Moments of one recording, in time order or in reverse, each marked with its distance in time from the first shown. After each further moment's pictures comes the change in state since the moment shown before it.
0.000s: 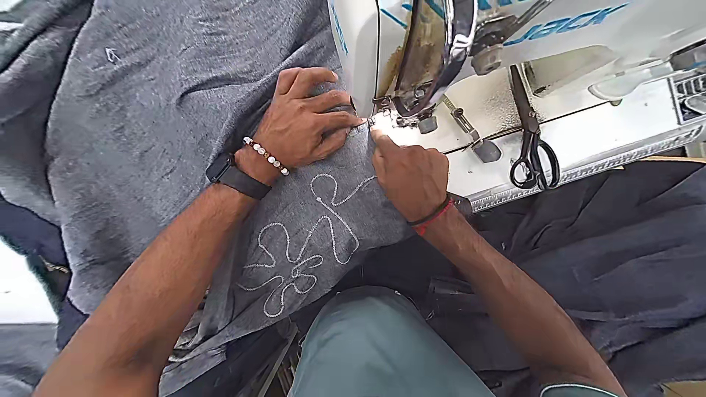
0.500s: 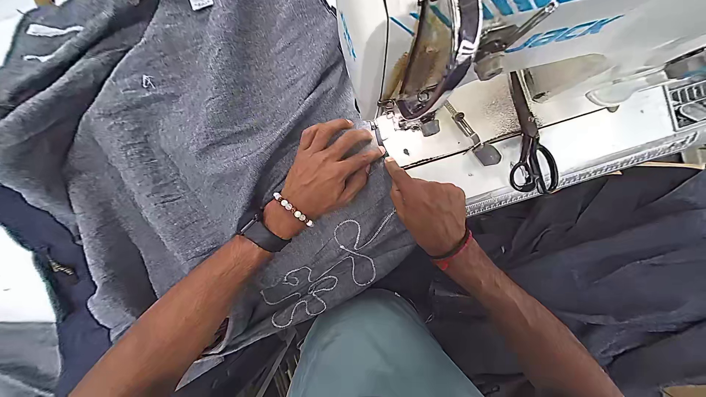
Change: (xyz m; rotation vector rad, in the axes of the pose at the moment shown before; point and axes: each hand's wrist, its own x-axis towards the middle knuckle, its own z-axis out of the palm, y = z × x) left_hand -0.026 0.078 0.011 -0.061 -0.008 -0.190; right_hand -0.046 0.015 -0.010 0.024 -0.028 -0.072
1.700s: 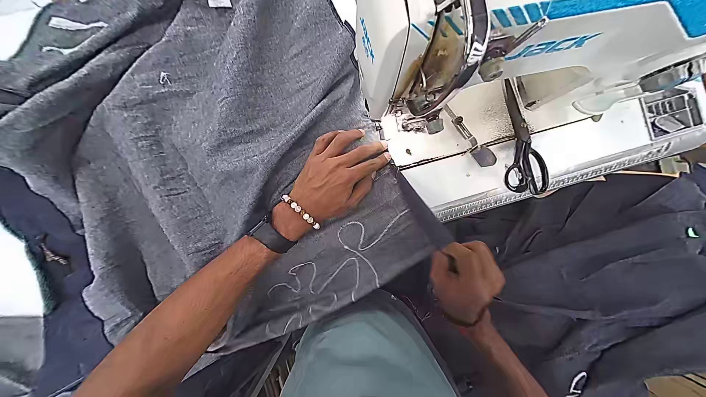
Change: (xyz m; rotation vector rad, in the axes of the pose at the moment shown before) left_hand -0.010 0.009 0.003 -0.030 -0.021 0.024; right_hand -0.122 0.002 -0.006 0.133 0.454 0.175
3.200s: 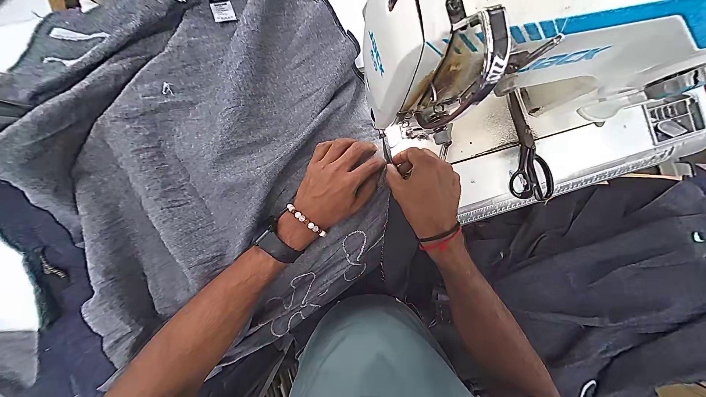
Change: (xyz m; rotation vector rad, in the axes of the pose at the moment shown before) left_hand 0.005 -0.002 0.000 0.032 0.073 -0.053; right_hand 0.136 -0.050 0.065 0.018 -0.469 0.263
